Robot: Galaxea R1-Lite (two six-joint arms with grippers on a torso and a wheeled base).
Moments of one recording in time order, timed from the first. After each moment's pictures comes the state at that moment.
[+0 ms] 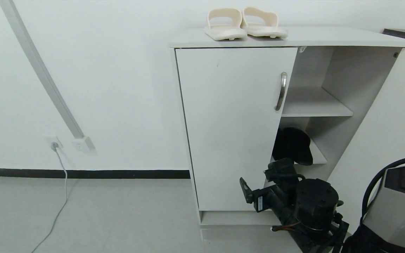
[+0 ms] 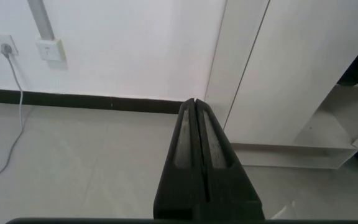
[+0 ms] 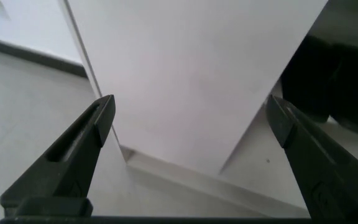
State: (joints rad) left arm 0.00 0.00 0.00 0.00 0.03 -0.09; right arm 0.80 2.07 -0.51 -1.51 -0.50 -0.02
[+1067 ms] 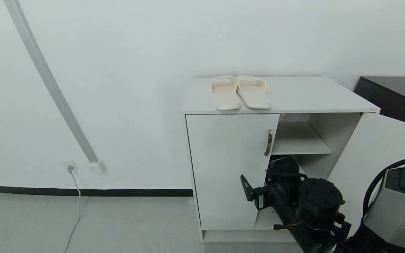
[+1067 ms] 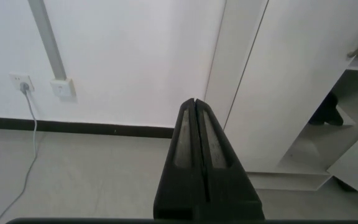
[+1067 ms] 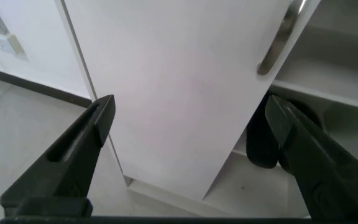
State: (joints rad) left arm 0.00 0.00 0.00 0.00 0.03 -0.09; right arm 0.80 2.08 -0.51 -1.54 -0.50 -0.04
